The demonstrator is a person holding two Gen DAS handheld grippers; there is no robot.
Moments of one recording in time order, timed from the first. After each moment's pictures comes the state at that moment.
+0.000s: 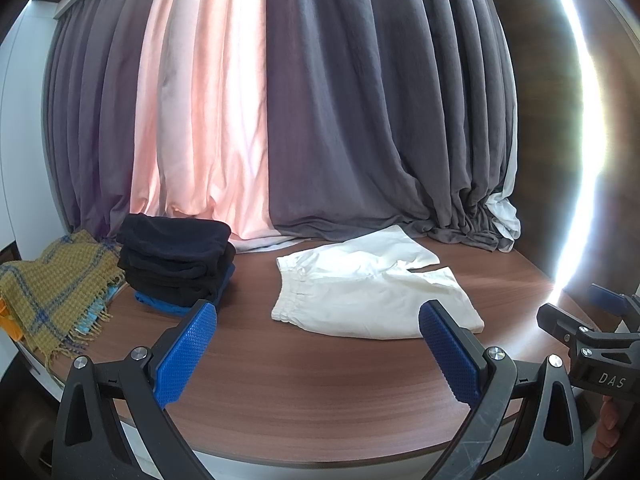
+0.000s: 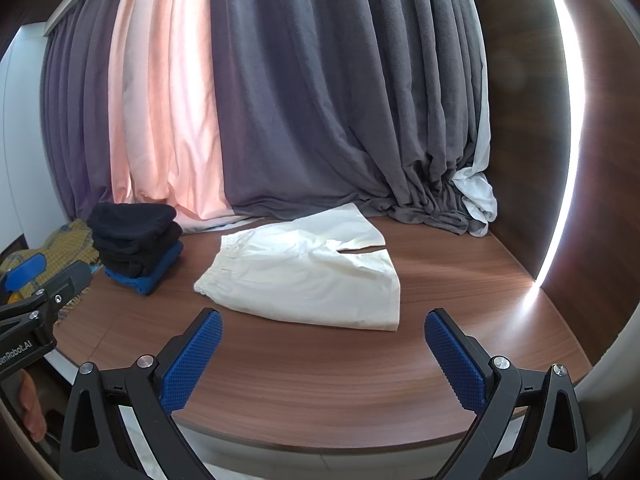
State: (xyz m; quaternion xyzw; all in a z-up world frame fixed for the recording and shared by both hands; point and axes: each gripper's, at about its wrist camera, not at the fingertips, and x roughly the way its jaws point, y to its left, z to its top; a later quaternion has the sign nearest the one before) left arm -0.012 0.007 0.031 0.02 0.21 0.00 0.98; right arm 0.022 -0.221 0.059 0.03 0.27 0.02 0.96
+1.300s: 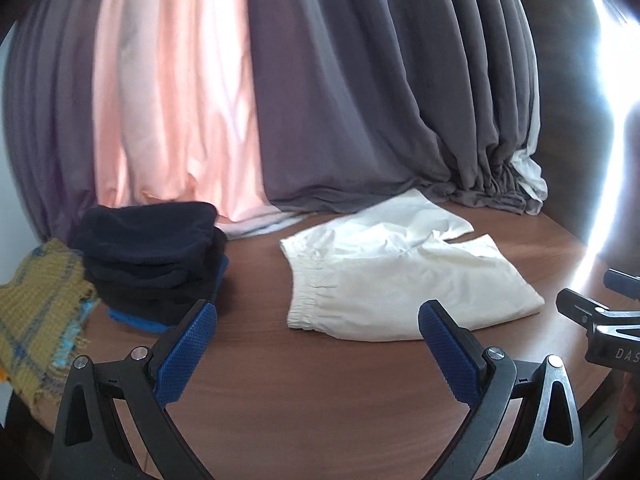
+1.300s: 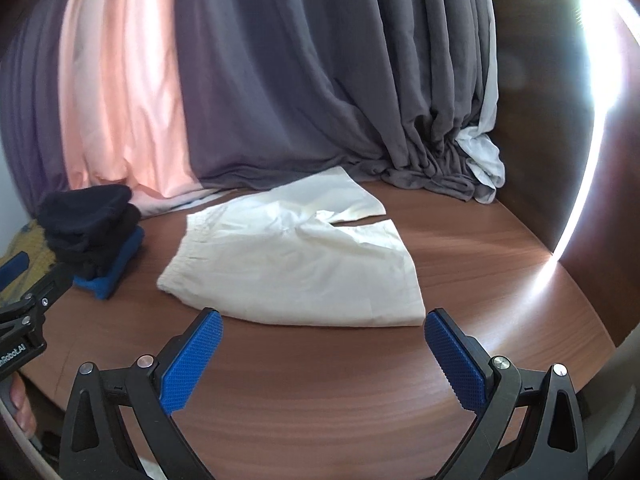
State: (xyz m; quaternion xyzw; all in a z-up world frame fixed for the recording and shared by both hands) left arm 0.119 0.063 -0.036 0.06 0.26 -0.05 0.96; right arm 0.118 -0.183 0.003 0.04 0.34 -0.04 0.94
